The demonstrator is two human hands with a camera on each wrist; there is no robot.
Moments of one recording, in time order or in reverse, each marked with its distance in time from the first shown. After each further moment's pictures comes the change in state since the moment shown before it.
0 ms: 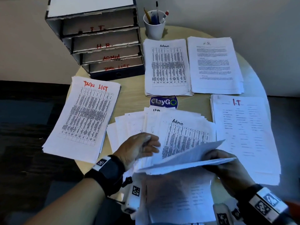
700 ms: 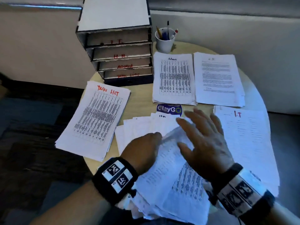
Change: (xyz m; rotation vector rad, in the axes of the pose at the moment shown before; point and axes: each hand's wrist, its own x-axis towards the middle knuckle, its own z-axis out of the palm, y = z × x) left_hand -0.056 0.049 0.036 1.360 0.217 0.431; right_hand 0.010 -0.087 0.071 -1.166 0.117 -0.891
